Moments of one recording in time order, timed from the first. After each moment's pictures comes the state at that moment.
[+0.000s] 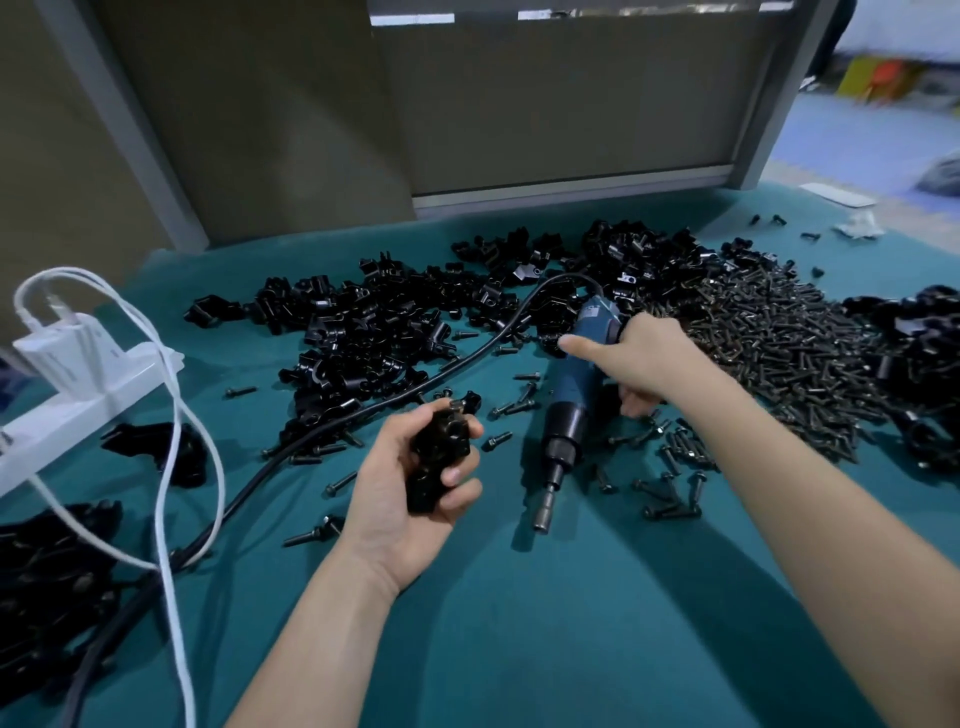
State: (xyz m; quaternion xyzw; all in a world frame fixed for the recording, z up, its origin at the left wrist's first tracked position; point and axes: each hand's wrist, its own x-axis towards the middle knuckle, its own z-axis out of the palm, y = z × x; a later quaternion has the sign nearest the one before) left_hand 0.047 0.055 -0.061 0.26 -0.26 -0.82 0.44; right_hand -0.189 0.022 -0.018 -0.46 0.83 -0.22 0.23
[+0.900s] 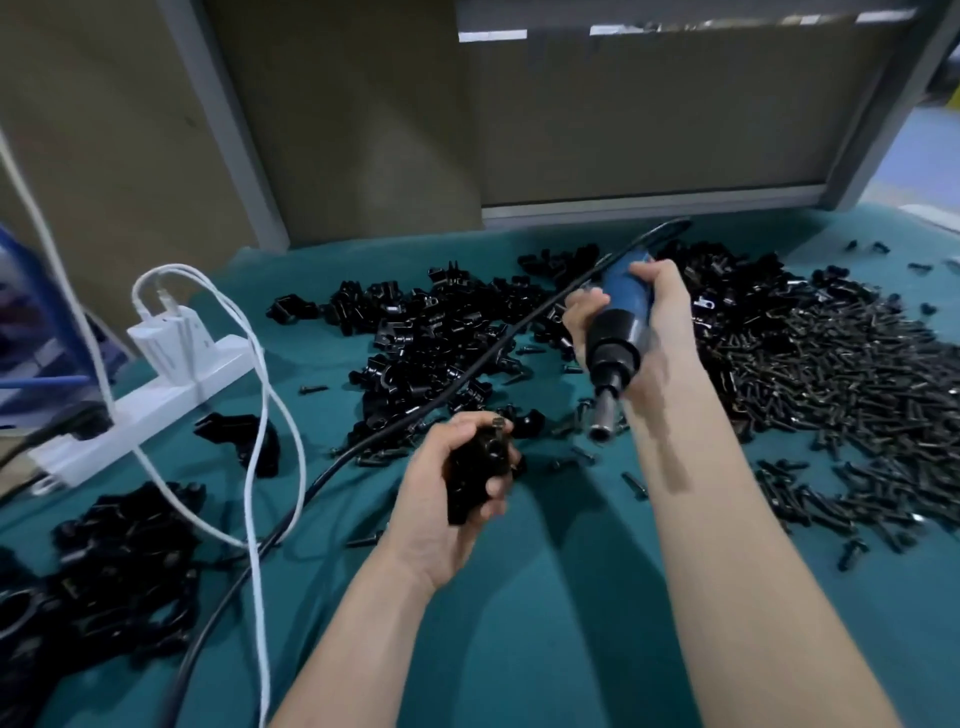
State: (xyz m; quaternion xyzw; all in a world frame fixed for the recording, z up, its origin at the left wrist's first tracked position) left_hand 0.061 0.045 -0.060 0.31 -0.32 -0.75 0.49; right_hand -0.115 -0.013 0.009 -0.03 0.21 -0.69 0.70
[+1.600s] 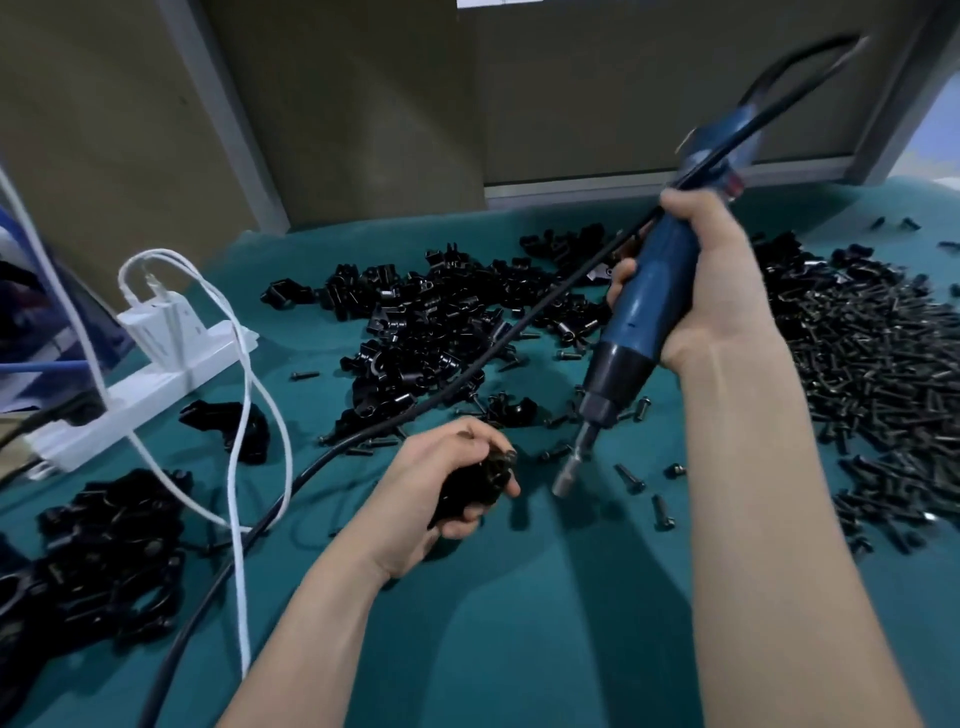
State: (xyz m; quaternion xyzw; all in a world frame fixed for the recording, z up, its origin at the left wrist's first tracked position) left_hand 0.073 0.043 -0.059 0.37 -0.51 -0.68 0.37; right_hand -0.146 -0.004 0.027 -0.22 0.37 -0.71 0.56
